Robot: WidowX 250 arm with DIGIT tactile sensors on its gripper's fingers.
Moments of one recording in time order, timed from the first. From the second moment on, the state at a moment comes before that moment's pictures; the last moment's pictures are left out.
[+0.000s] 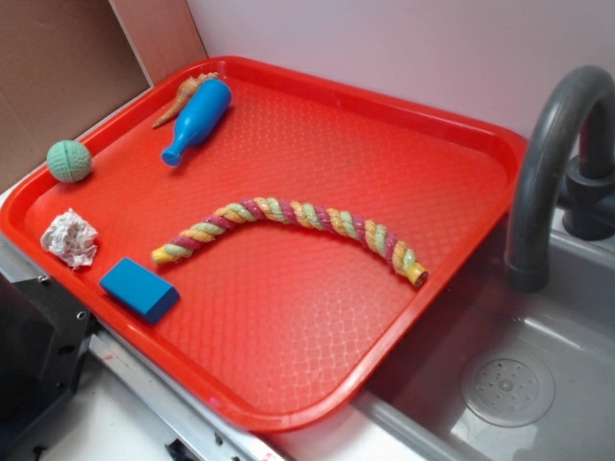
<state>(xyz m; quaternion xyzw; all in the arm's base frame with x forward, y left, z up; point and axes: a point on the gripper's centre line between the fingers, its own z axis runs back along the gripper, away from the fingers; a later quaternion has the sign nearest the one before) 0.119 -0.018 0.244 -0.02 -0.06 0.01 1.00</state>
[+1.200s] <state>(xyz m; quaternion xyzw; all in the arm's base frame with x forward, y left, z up) 0.198 0.060 0.178 0.03 -0.16 0.34 0.93</state>
